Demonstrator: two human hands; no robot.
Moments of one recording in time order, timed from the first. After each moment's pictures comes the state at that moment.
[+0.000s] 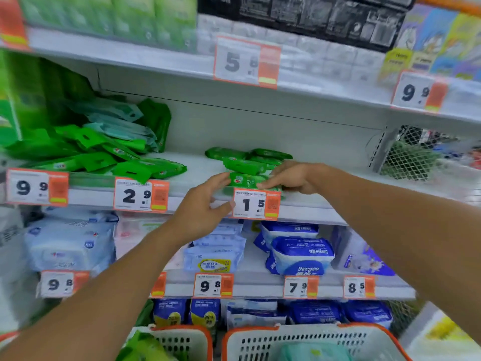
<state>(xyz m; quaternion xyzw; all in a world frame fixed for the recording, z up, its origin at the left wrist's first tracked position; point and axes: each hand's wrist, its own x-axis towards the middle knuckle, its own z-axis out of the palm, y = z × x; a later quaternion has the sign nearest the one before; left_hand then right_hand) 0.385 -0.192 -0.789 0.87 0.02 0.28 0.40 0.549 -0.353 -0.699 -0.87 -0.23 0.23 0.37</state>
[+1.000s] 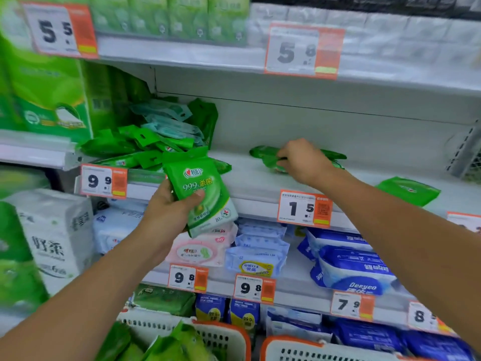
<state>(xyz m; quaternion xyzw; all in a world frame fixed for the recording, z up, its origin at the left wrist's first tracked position) 0.302 -0.146 -0.783 0.61 0.22 0.35 0.68 0.562 -0.269 -0.707 -0.85 -0.48 -0.21 0.07</state>
